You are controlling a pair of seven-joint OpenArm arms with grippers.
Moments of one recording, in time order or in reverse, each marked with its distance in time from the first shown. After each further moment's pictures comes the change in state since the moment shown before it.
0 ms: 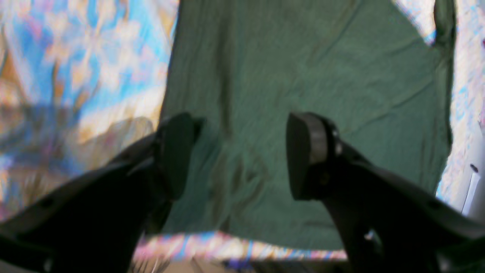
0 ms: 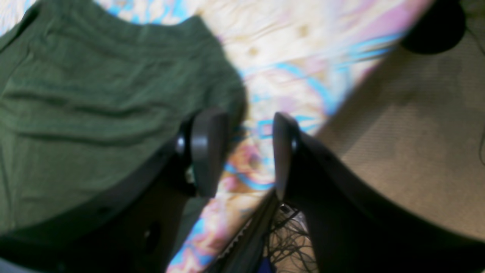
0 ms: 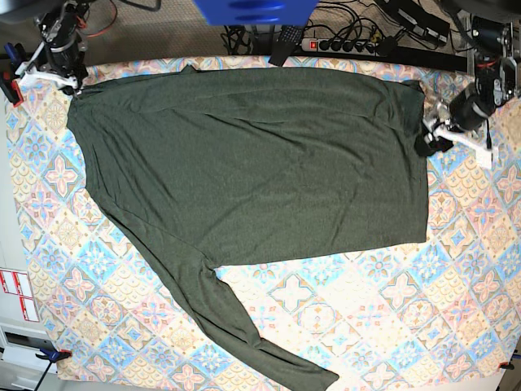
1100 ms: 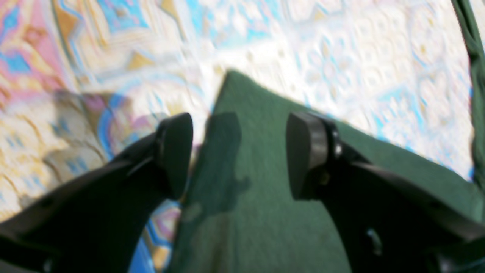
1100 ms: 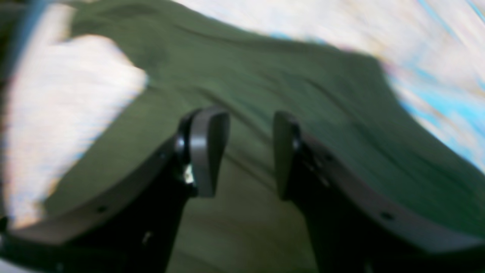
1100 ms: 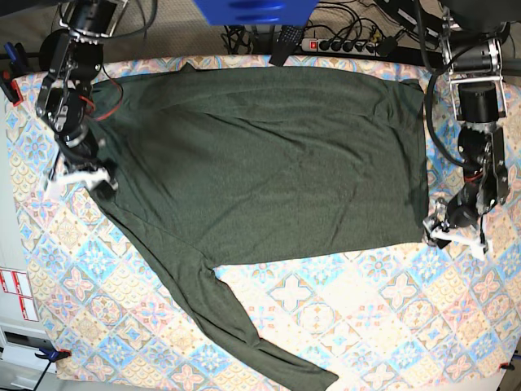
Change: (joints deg) left arm -42.5 5.2 10.4 -38.9 24.2 -0.3 -2.6; right arm 16.1 9.0 -20.9 2.4 -0.4 -0.2 -5.4
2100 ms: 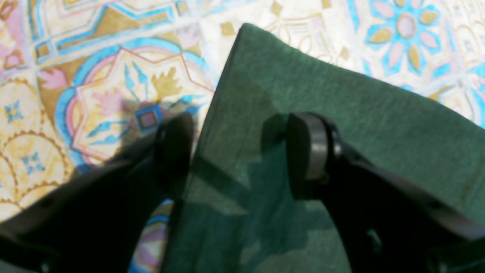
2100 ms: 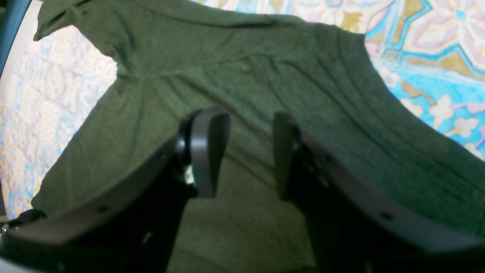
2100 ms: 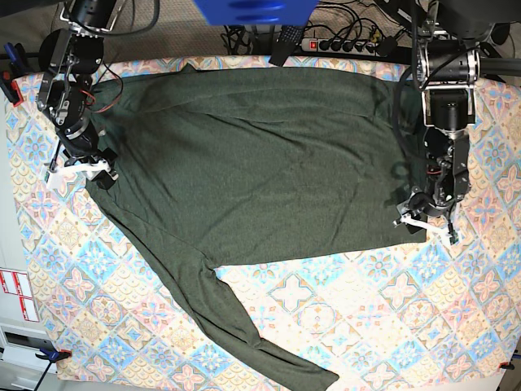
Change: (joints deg) left arm -1.4 7.3 2.8 -11.6 12.5 0.5 -12.7; right arm 0.2 -0.1 0.0 0.0 0.3 0.2 0.0
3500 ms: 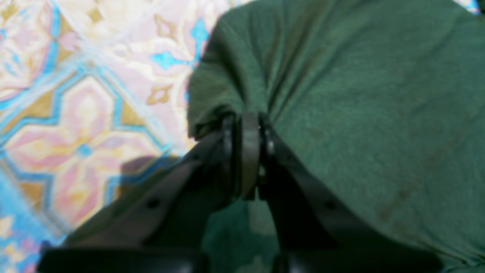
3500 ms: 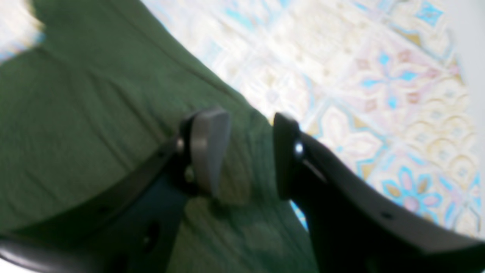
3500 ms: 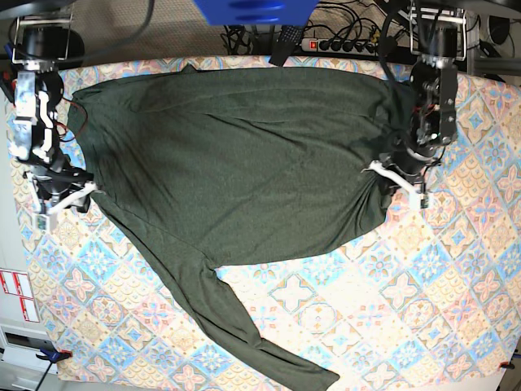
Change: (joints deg) left arm 24.0 0.7 -0.6 32.8 -1.0 -9.4 2.5; right arm 8.5 19.5 -19.6 -4.1 -12.9 0.8 -0.7
